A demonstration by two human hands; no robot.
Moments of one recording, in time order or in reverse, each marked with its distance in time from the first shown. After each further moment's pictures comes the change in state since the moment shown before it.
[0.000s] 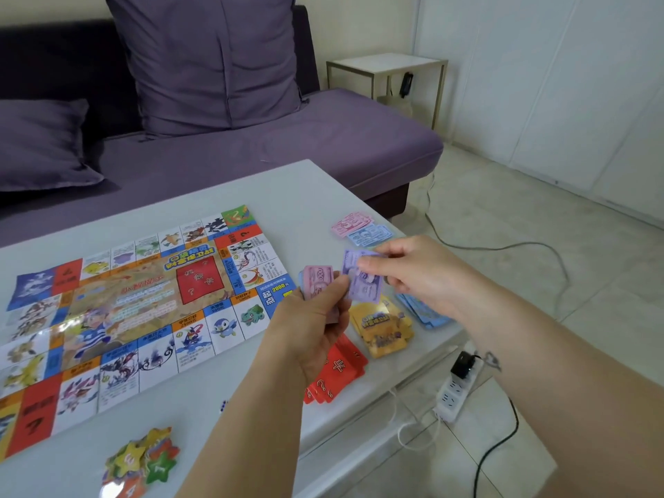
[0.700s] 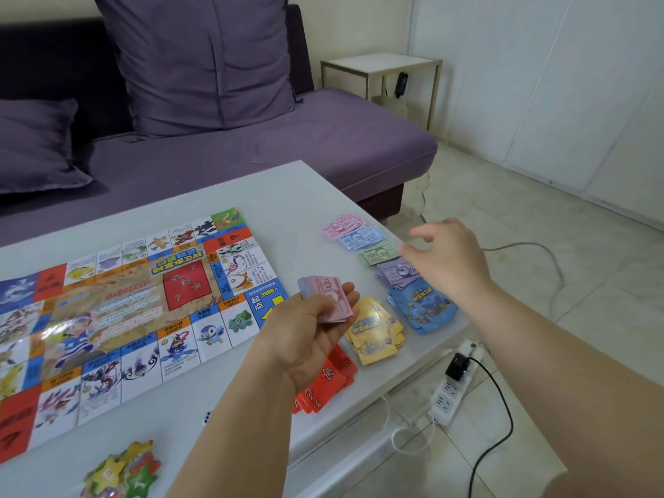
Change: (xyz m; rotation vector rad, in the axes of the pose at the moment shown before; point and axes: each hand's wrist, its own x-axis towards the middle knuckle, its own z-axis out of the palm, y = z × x) left_hand 0.004 -0.001 0.007 -0.125 -0.078 -0.102; right_hand 0.021 0.026 -0.034 -0.592 0.509 -0.085
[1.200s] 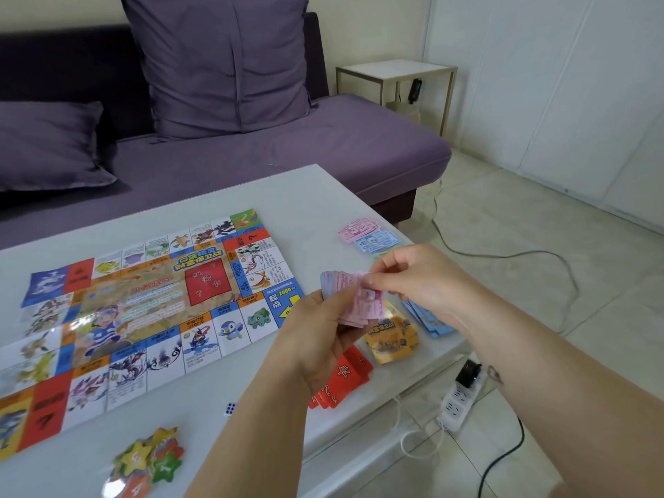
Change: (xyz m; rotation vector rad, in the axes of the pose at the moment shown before) left_hand -0.008 0.001 -0.005 0.169 -0.065 0.107; right_hand -0.036 -0.050 -0.005 0.498 -0.501 0.043
